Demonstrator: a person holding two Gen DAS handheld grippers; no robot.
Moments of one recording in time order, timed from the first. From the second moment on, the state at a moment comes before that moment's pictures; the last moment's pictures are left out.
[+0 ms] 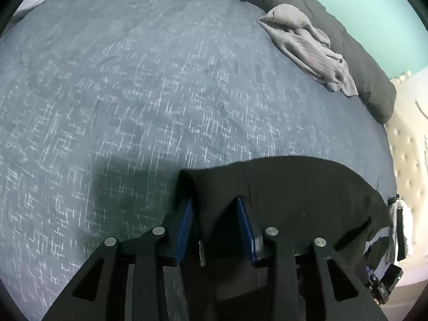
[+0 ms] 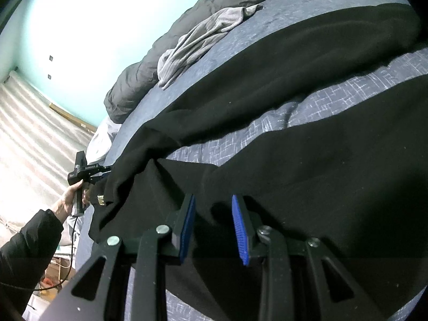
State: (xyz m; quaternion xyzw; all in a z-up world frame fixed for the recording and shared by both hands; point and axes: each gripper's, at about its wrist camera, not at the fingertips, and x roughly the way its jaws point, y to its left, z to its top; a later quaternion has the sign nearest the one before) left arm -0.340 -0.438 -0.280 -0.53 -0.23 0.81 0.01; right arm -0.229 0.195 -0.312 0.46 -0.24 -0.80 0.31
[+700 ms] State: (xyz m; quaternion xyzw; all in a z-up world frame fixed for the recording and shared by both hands) left arm -0.354 -0.435 -0.222 -0.47 -0.20 0.86 -0.01; right arm -0.229 0.197 -0.316 0.46 -0.25 -0.79 0.31
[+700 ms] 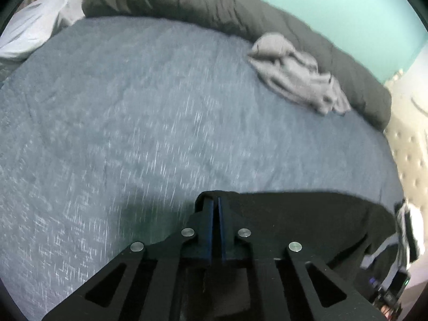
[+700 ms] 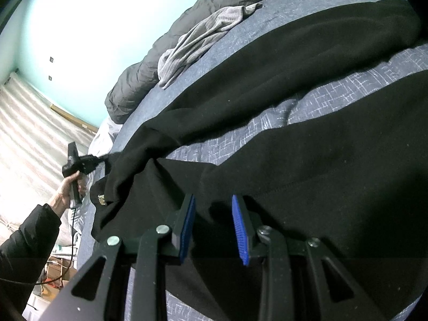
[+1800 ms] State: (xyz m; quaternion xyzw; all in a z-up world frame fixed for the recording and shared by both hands) left arm -0.336 -0.437 -0.276 -0.53 -0.23 0.82 -0.01; right arm -0.225 0.193 -0.317 0.45 -0.25 -0.80 0.32
